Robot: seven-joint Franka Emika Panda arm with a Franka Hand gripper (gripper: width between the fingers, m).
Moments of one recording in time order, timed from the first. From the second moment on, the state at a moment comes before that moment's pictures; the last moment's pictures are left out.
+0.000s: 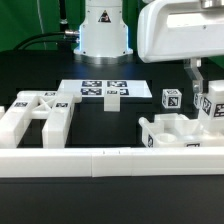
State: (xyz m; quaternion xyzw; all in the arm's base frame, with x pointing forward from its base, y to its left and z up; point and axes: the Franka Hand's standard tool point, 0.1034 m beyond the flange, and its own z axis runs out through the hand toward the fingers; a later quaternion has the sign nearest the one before) arm 0.623 0.104 0.089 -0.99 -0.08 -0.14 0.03
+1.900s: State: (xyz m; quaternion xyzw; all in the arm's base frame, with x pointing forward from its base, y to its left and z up) arm 0.636 0.098 0.116 -0.99 -0.10 -0.13 0.03
